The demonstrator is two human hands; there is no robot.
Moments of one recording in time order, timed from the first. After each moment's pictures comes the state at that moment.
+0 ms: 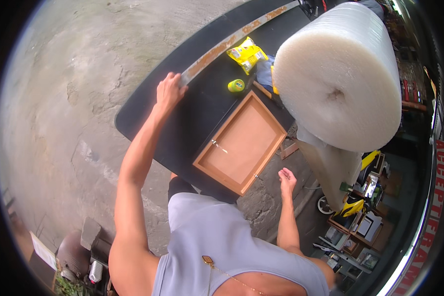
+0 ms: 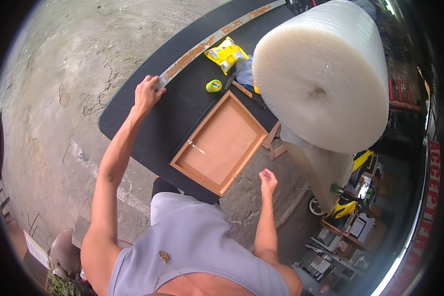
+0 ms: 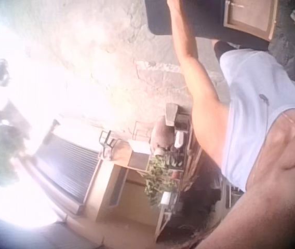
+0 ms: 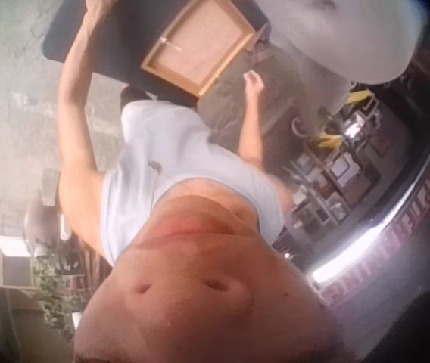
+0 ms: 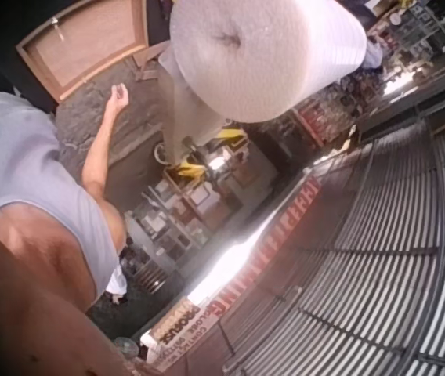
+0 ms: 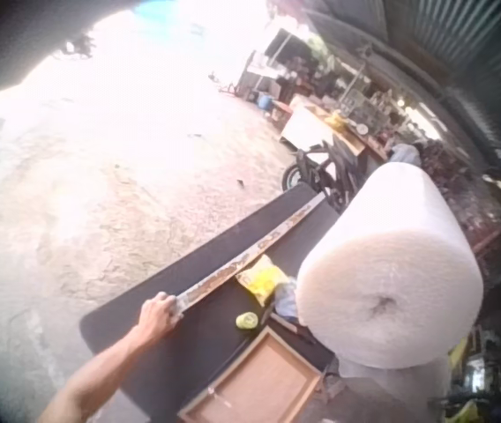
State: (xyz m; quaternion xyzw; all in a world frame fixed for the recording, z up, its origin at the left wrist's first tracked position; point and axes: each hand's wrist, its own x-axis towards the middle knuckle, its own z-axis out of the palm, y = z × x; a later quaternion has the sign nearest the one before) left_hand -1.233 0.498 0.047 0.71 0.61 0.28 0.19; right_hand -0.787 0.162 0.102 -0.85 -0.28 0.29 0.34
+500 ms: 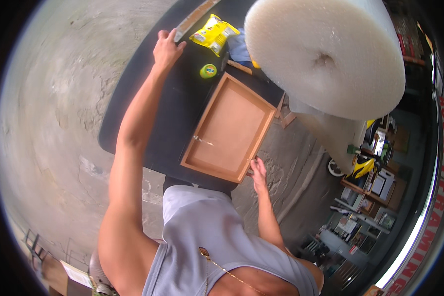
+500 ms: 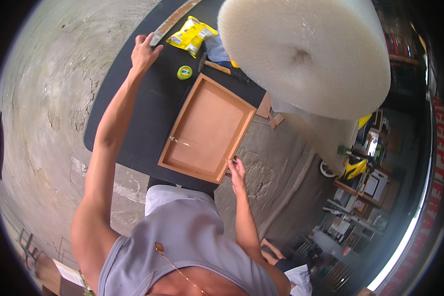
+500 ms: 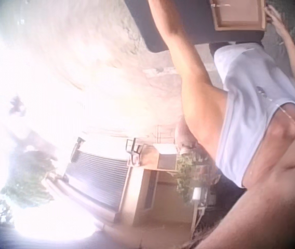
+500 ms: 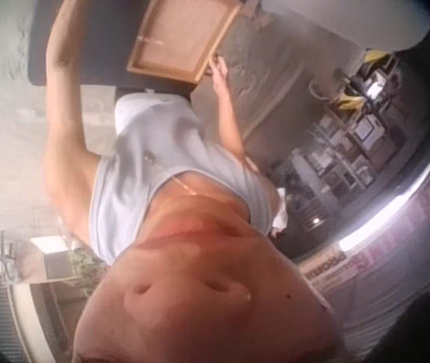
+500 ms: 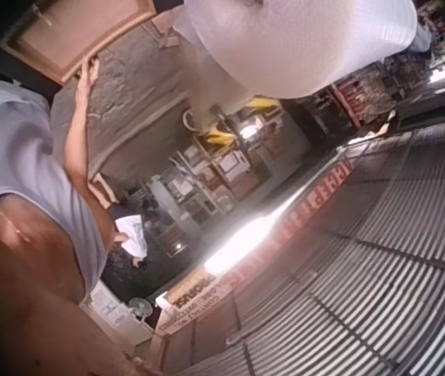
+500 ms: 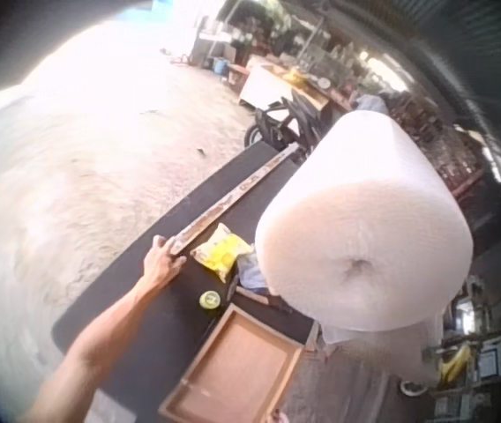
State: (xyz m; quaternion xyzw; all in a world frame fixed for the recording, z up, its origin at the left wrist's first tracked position) left_hand -1.129 0.609 0.041 0.71 0.60 0.31 0.20; right_hand -0.912 0.159 0.104 -0.77 -0.11 0.48 0.39
